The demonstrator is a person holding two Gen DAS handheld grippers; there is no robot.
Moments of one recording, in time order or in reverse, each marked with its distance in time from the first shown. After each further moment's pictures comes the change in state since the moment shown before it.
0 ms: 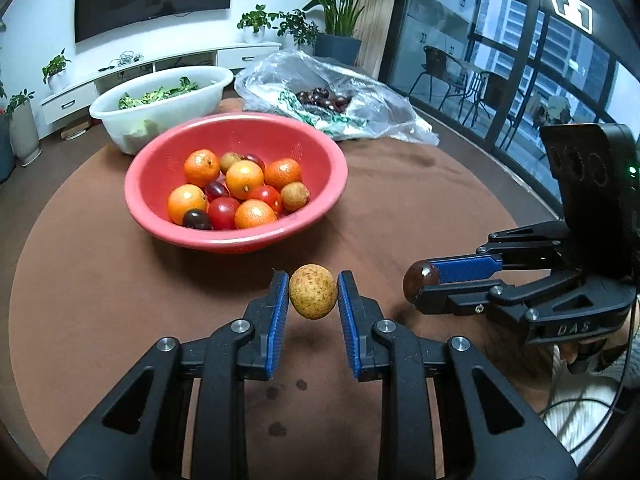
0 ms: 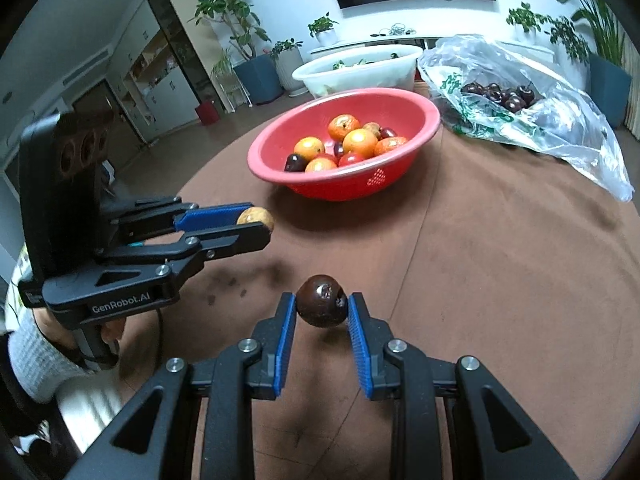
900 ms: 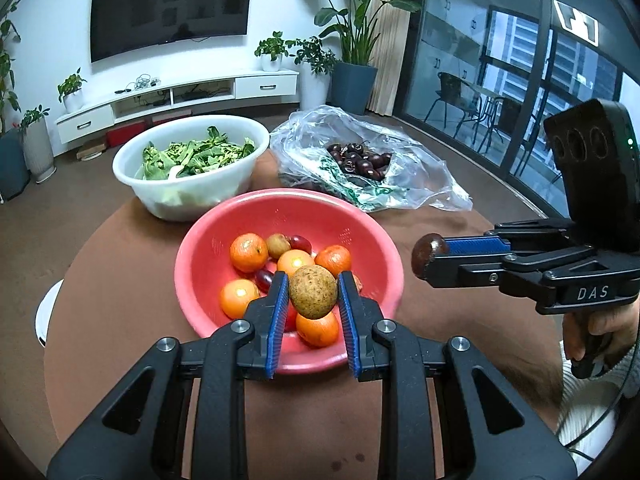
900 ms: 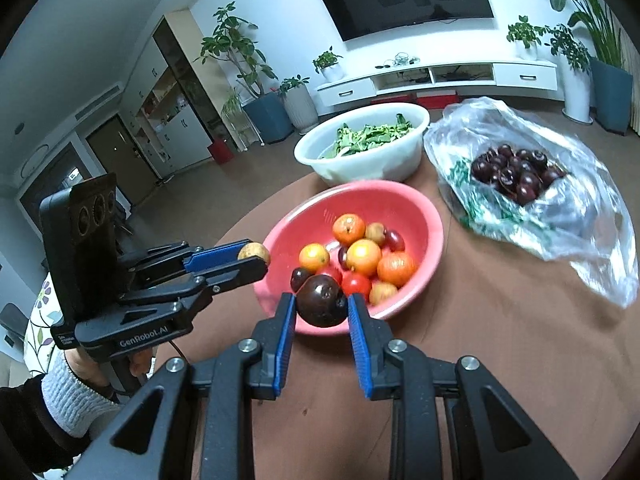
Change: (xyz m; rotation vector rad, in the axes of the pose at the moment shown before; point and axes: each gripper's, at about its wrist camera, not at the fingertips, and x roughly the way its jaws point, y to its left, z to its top) left arm -0.006 0.043 0.076 -0.008 -0.089 0.057; right arm -0.008 -0.009 0.091 0.009 -0.113 0.047
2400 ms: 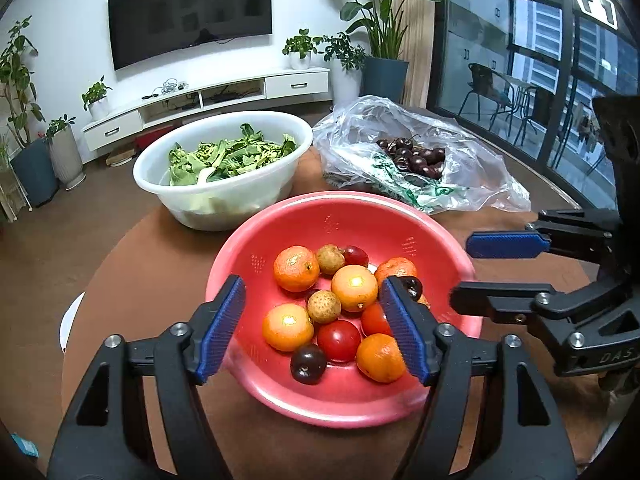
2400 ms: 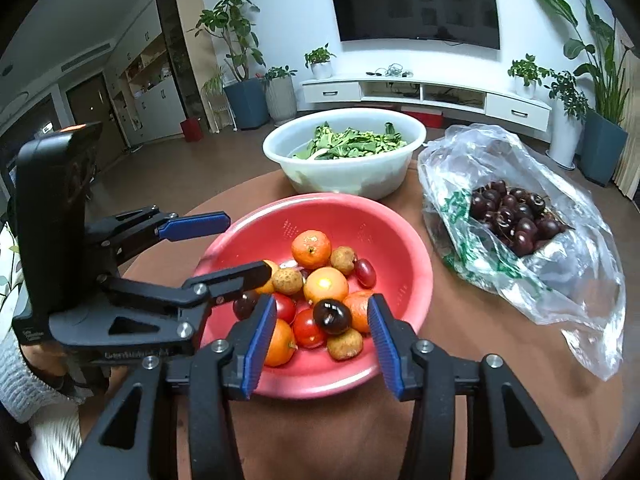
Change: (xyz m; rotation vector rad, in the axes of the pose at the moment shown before) left arm 0.048 0.020 0.010 0.011 0.000 0.148; right arm 0.040 0.004 0.010 -0.141 0.006 -0.174
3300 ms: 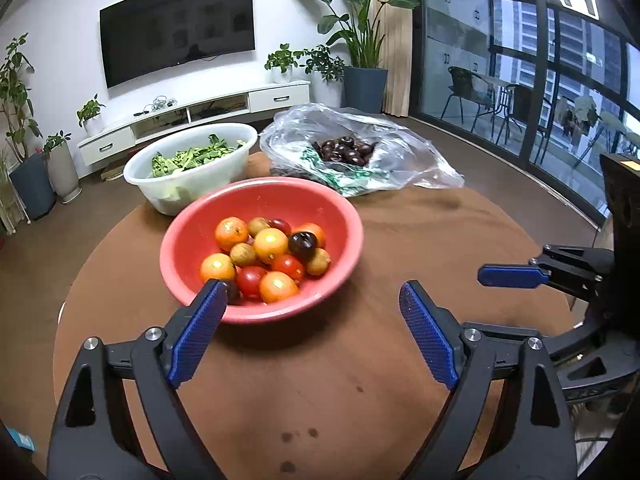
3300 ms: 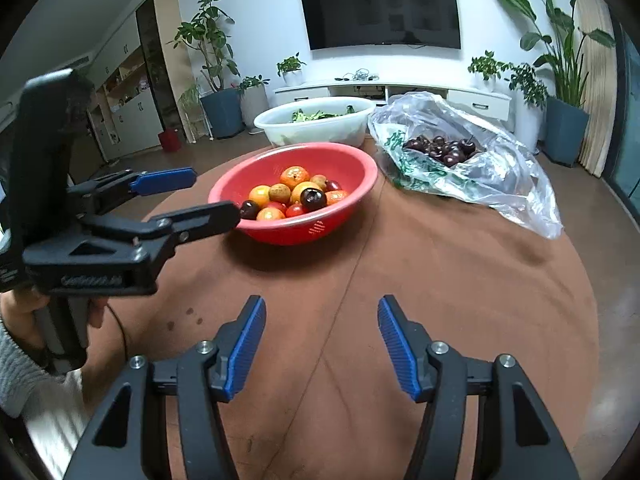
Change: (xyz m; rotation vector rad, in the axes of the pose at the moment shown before) left arm -0.080 -0.087 -0.054 0.049 -0.047 -0.026; right arm -0.077 0.012 -0.106 0.043 -0.039 -0.109
